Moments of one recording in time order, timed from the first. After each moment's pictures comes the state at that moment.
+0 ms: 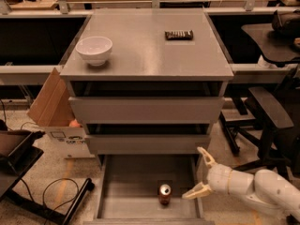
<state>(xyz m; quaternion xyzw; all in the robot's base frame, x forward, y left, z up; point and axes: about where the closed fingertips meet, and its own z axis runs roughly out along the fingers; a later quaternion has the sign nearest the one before) 0.500 -0.159 0.534 -0.50 0.66 0.21 0.52</state>
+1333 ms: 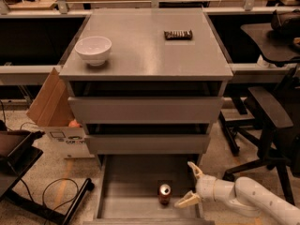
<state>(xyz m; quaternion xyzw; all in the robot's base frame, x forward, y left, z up) 0.512 -0.142 0.405 -0.47 0.69 0.26 0.48</state>
